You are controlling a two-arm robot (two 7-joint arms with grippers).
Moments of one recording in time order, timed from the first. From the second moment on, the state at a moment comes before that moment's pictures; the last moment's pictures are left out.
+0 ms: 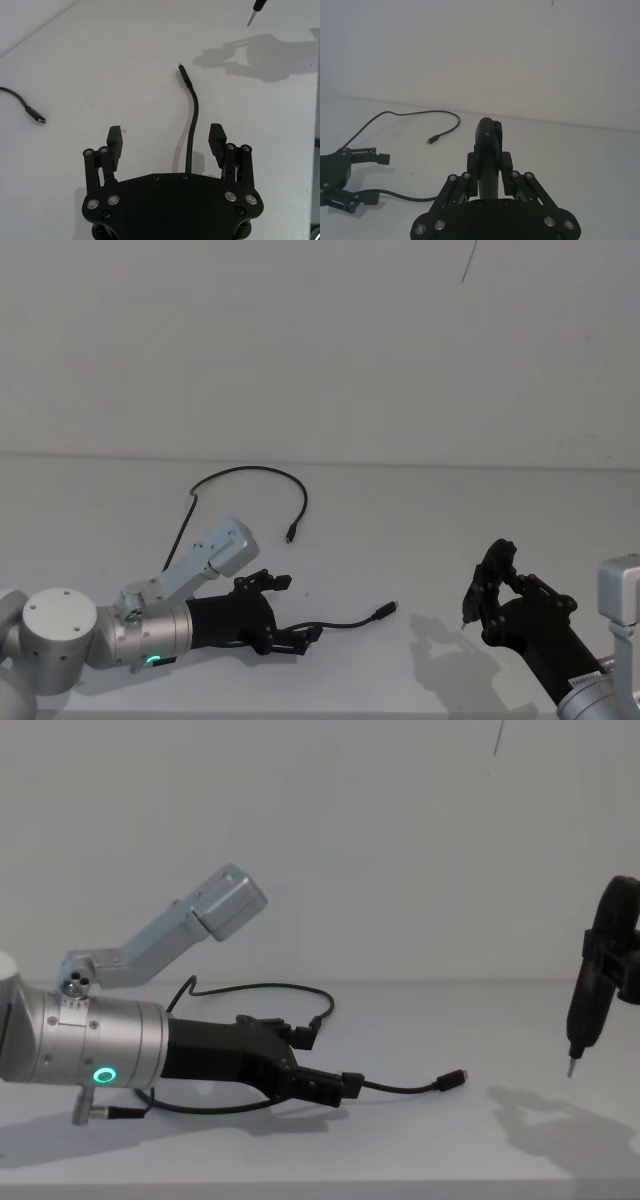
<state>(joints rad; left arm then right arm) -0.69 0.32 0.65 -0.98 -0.30 -0.05 -0.78 -0.01 0.34 -0.23 -1.77 0.29 0.03 0.07</state>
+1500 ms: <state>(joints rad) -0.74 0.27 0.67 -0.88 -0.27 -0.07 -0.80 -0.01 0.34 -0.23 -1.77 0.29 0.03 0.07</state>
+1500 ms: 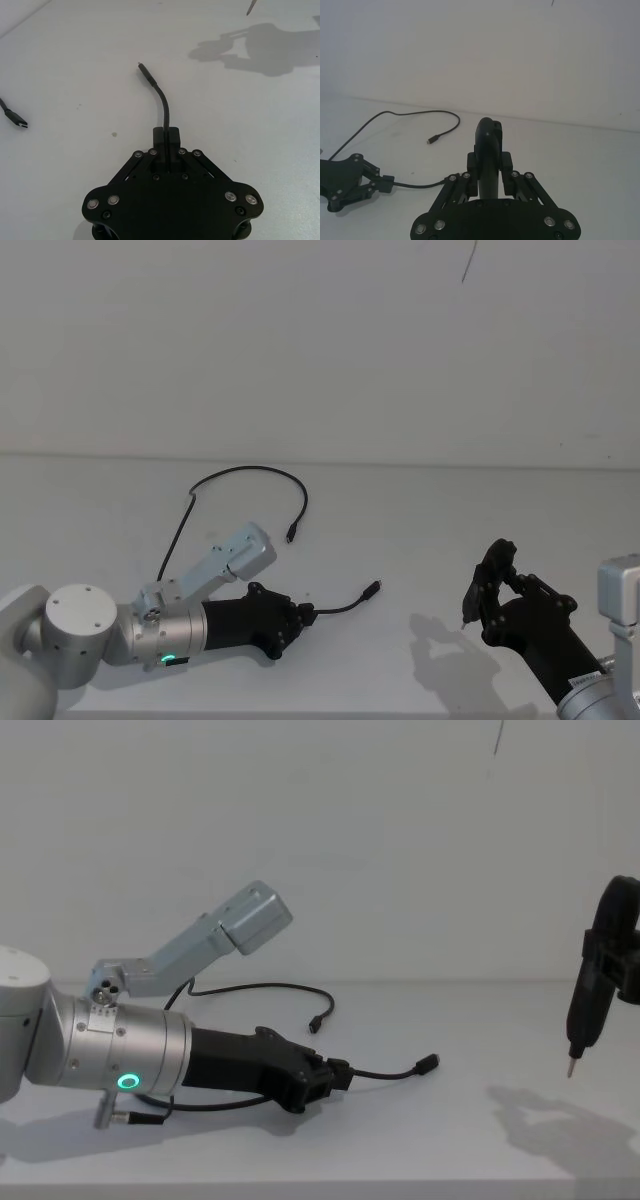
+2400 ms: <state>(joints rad) -0.55 0.40 0.58 -1.27 -0.34 -0.04 -0.69 -0.01 0.34 -0.23 -1.77 0.29 0.03 0.07</state>
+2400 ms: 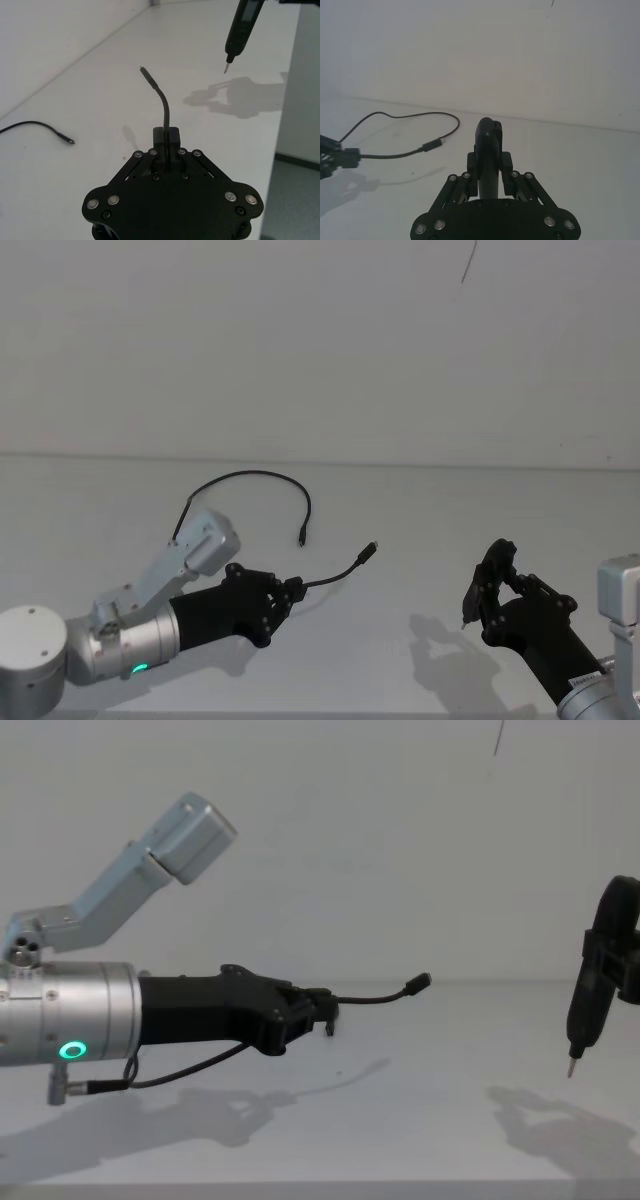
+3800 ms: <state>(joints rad) -0.37 0.48 0.54 -1.53 -0.39 0.00 -0.60 -0.01 0.34 -0.22 -1.77 0.29 0.03 0.07</state>
